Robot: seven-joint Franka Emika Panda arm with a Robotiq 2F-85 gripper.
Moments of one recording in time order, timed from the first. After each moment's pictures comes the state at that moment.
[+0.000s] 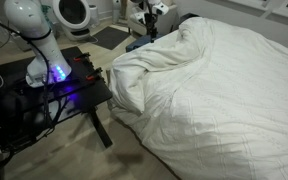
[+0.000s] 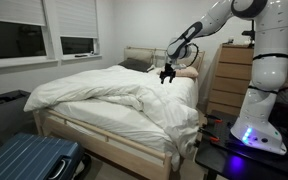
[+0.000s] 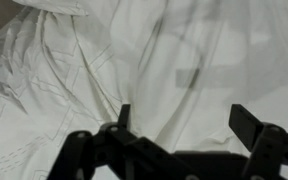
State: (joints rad) arm -0.17 0.20 -0.14 -2.20 0.11 2.50 0.00
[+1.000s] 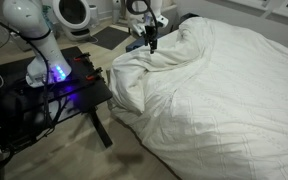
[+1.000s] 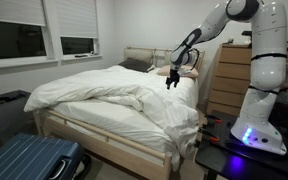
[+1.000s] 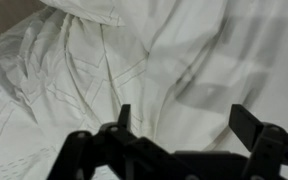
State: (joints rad) arm -0.23 0.25 -0.15 -2.25 0.11 2.57 -0.21
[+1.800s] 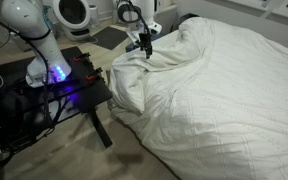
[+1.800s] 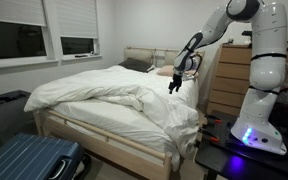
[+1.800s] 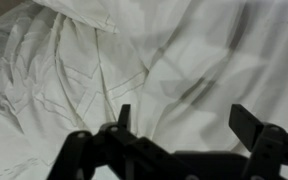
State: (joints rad) arm -0.28 0.25 -0.11 -2.39 0.19 2.75 -0.34
